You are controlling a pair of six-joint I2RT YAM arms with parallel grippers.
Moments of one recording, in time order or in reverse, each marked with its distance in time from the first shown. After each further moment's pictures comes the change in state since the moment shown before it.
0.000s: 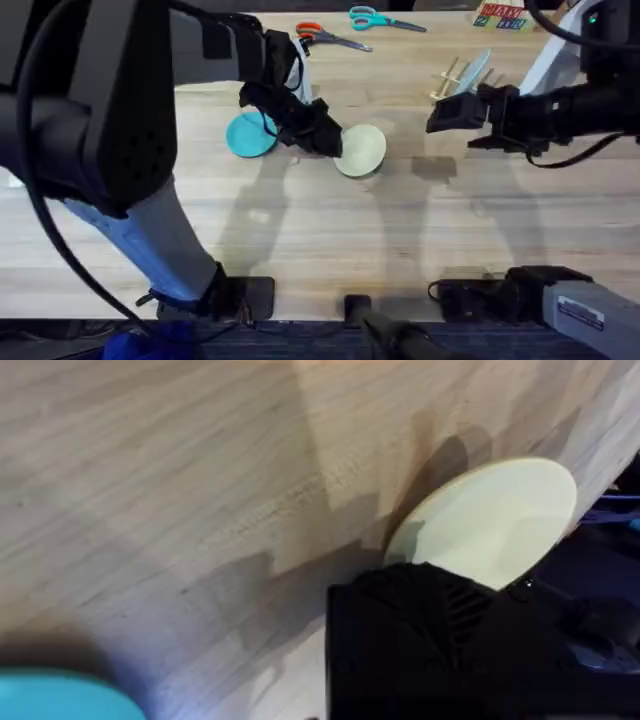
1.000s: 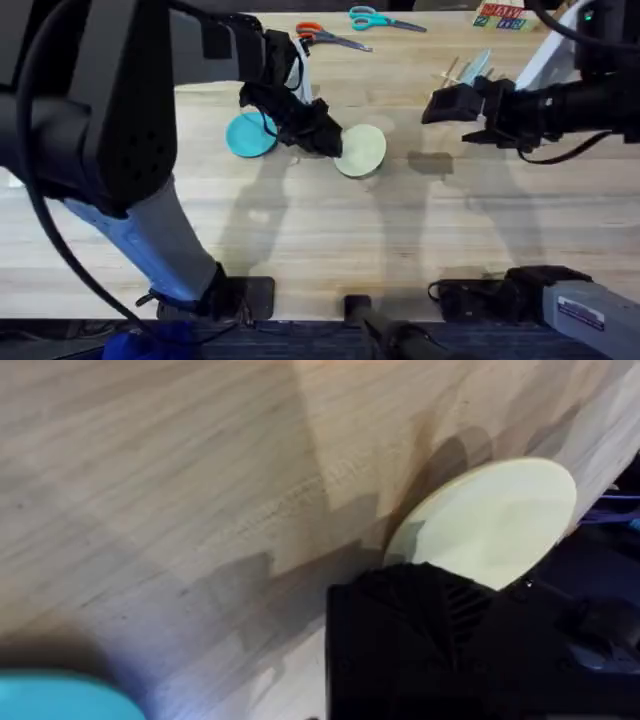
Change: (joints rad) left arm 0.000 0.000 0.000 0.003 0.000 0.000; right arm 0.022 0.002 -0.019 0.085 -0.003 0.081
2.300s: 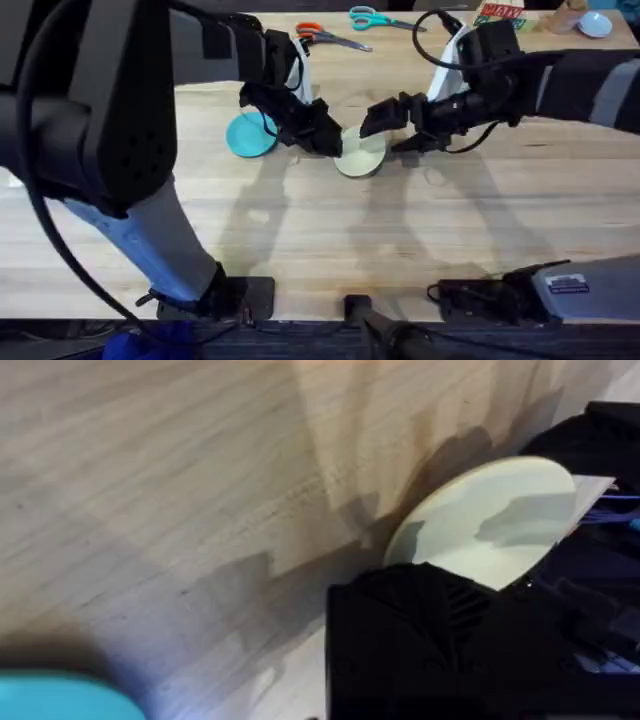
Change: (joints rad) left arm 0.000 0.000 0.000 0.000 0.000 0.000; right arm 0.174 0.435 0.000 0.320 -0.263 0.021
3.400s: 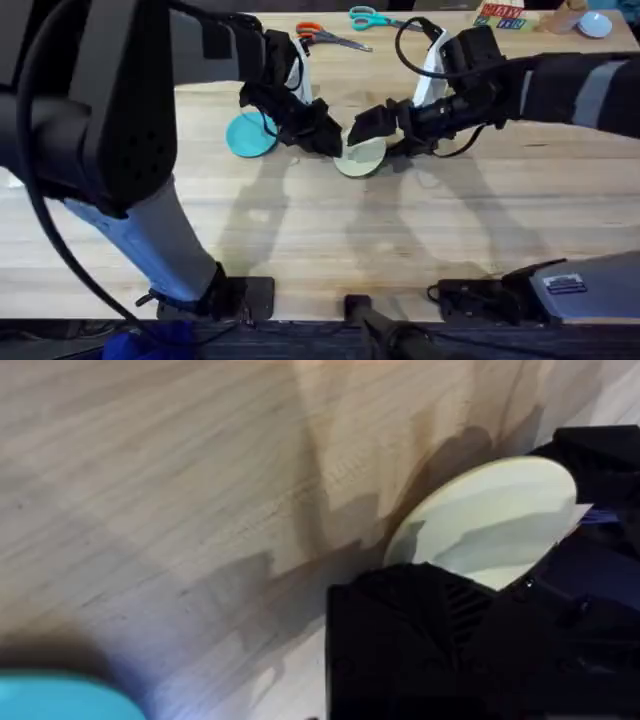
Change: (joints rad) left arm 0.000 0.000 0.000 0.000 0.000 0.000; right arm 0.059 0.025 0.000 0.016 -0.057 -0.008
